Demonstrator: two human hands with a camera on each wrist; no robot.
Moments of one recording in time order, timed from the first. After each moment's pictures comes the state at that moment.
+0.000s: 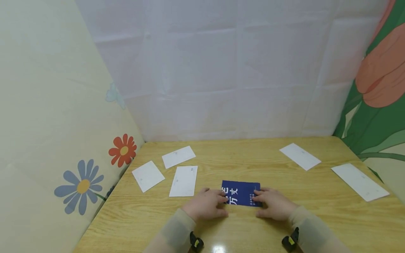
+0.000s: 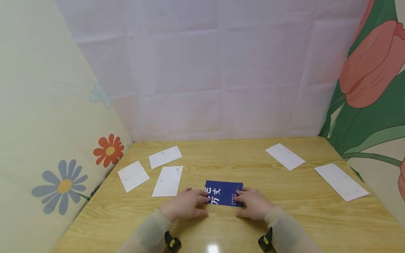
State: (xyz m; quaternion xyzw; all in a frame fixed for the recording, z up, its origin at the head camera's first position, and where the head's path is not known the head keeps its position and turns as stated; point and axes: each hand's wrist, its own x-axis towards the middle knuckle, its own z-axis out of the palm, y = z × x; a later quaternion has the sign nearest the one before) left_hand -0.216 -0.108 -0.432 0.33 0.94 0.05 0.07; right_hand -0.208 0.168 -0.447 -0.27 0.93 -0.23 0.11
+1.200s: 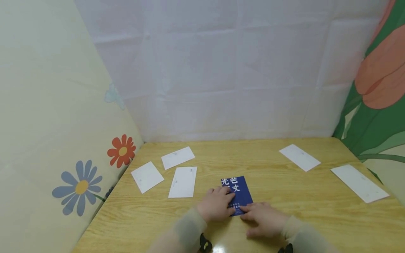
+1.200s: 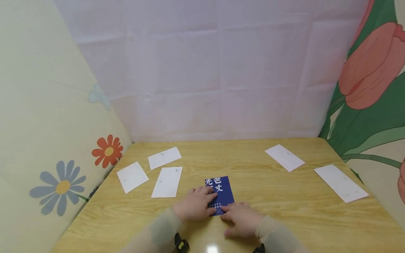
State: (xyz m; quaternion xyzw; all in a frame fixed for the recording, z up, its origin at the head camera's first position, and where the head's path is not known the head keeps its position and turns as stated) left_hand -0.214 -0.073 -0.435 0.28 0.96 -0.01 0.07; right_hand -0.176 0.137 -0.438 -0.37 0.91 -0.16 0.11
